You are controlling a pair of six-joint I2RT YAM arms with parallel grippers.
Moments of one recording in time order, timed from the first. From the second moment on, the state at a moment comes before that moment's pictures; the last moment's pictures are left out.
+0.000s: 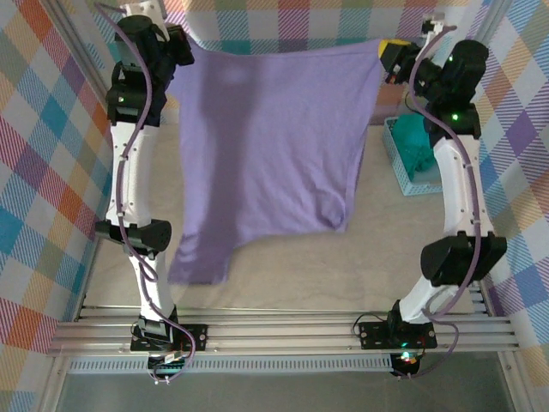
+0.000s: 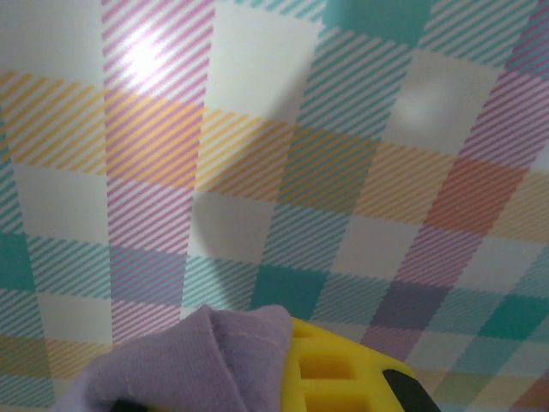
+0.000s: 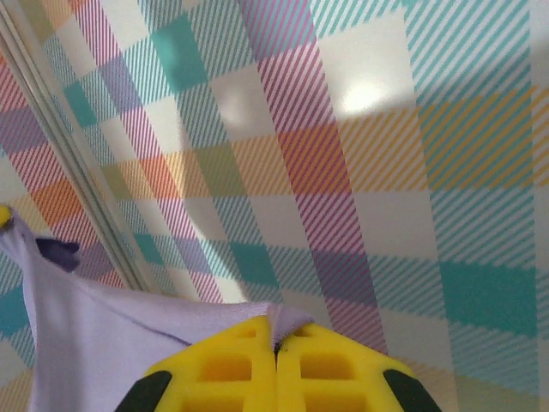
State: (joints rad) left arm -0.17 2.03 2.77 -0.75 -0.12 -0.23; right arm -0.02 1.71 2.02 -0.15 -0.64 0.33
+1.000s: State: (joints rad) left arm -0.13 1.54 2.68 -0.67 0.02 -0.29; right arm 0.03 1.24 1.96 -0.25 -0.57 0.20
